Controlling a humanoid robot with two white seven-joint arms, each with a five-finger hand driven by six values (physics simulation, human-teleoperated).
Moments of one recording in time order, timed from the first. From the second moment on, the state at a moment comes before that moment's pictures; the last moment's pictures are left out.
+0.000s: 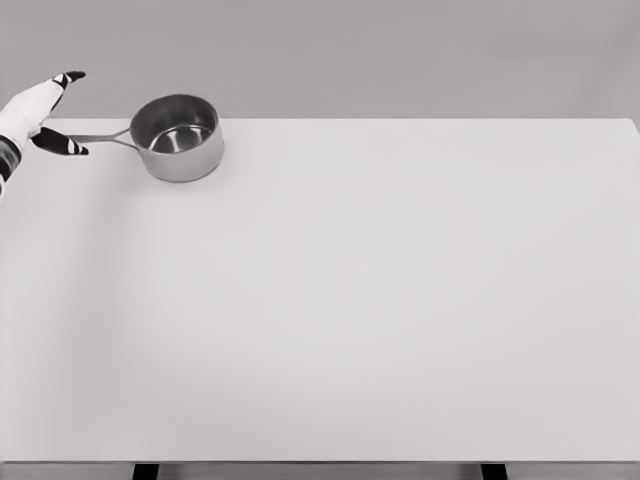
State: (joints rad) left arm -0.84 0.51 -0.43 -0.65 -0.47 -0.18 -0.10; right arm -0.03 0.00 0.16 0.16 0.07 -0.30 0.19
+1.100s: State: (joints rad) left arm -0.88 0.49 -0.43 -0.62 -0.47 -0.17 -0.10; right arm -0.03 0.00 0.16 0.16 0.07 -0.30 0.19
